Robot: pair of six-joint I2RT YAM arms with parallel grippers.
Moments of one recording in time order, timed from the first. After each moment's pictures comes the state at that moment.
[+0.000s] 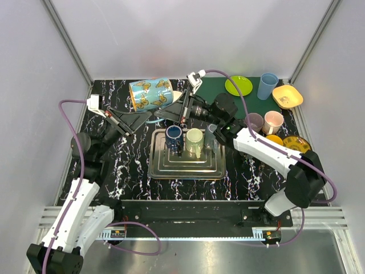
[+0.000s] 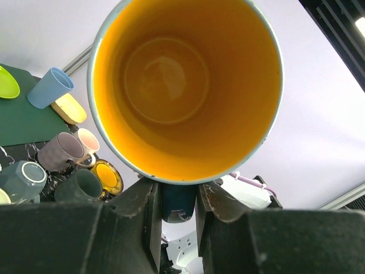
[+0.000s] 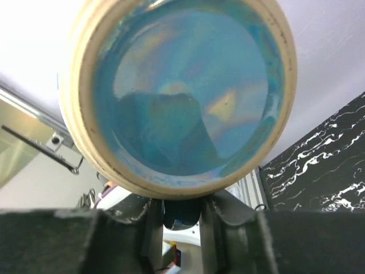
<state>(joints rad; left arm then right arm) -0.22 0.72 0.70 0.43 0.59 -1.27 0.77 1.53 1.21 0.63 -0.60 1.10</state>
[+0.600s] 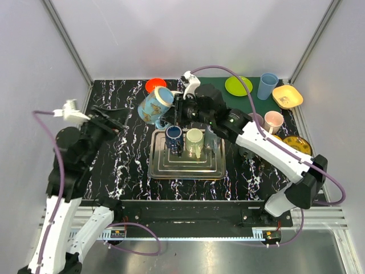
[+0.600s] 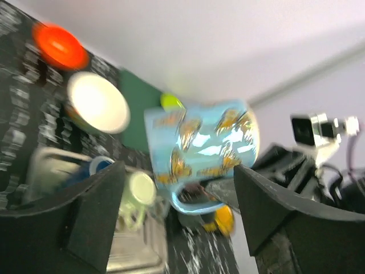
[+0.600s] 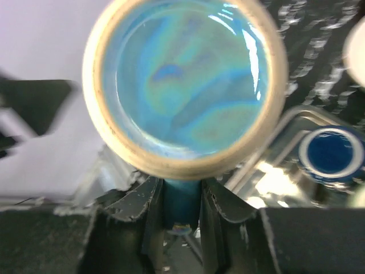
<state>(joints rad) -0.25 0.65 1.01 -0.40 0.14 -0.89 0.85 1.51 1.51 -0.23 -0.22 0.63</state>
